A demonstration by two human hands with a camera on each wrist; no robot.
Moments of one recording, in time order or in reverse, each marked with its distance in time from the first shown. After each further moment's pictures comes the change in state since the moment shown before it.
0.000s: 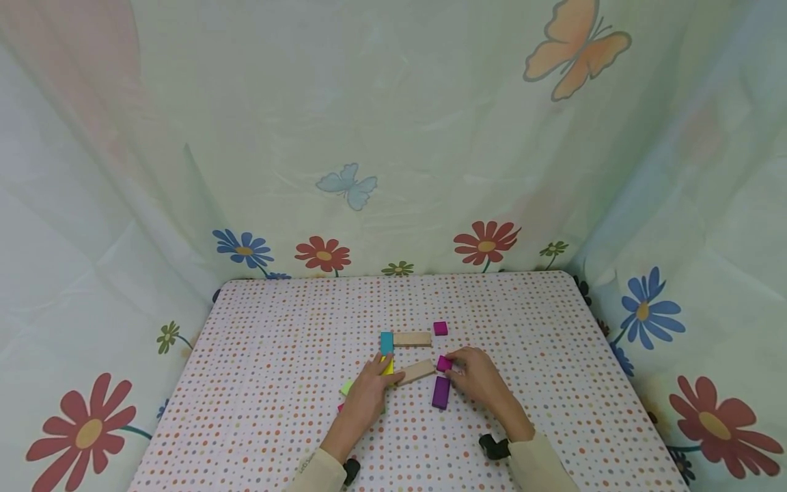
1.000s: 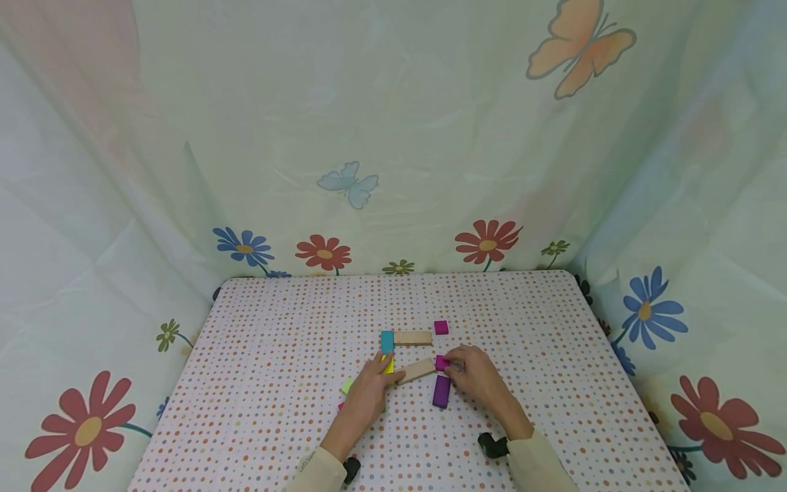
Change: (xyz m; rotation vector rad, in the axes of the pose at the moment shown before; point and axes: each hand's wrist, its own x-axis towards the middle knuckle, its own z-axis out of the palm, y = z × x) left_hand -0.002 -0.001 0.001 -0.001 0.005 0.003; right_hand 0.003 0.002 0.003 0.020 0.005 -0.040
